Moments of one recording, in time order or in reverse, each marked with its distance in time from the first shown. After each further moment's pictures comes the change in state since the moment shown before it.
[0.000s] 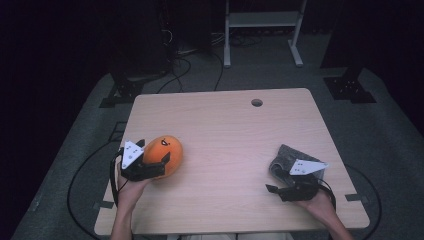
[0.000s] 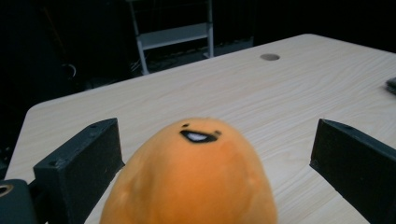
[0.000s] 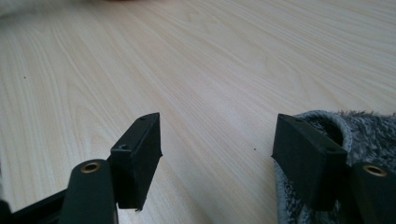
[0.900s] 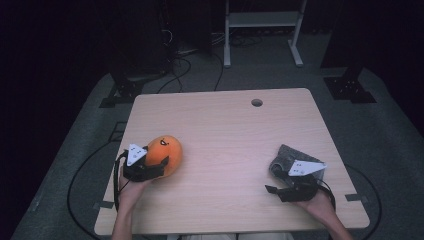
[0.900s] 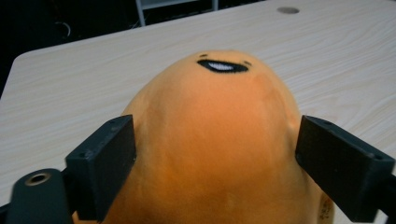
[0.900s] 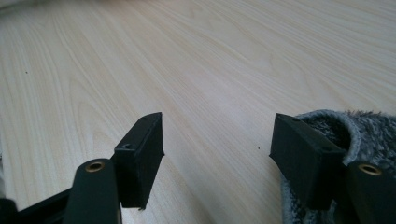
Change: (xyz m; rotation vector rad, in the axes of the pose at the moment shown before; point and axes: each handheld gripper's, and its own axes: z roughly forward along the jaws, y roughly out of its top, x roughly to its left) left arm 0.011 -0.028 0.020 0.145 -0.001 -0.041; right arm 0.002 0.000 0.001 0.011 0.006 -0.013
